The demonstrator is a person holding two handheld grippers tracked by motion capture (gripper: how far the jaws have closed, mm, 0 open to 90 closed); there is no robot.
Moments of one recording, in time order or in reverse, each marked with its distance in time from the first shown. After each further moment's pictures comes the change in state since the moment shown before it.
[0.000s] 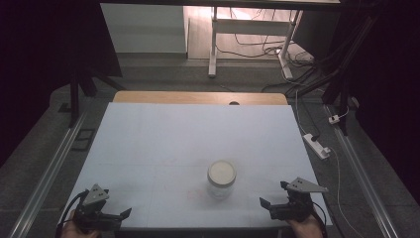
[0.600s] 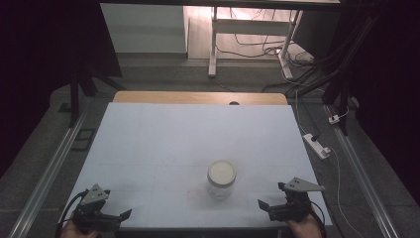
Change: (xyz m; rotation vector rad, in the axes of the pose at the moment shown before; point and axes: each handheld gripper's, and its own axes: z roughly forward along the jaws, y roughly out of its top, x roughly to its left) left arm 0.002 0.000 0.000 -0.004 -0.049 0.005; right arm 0.002 0.001 0.003 0.040 0.031 -0.014
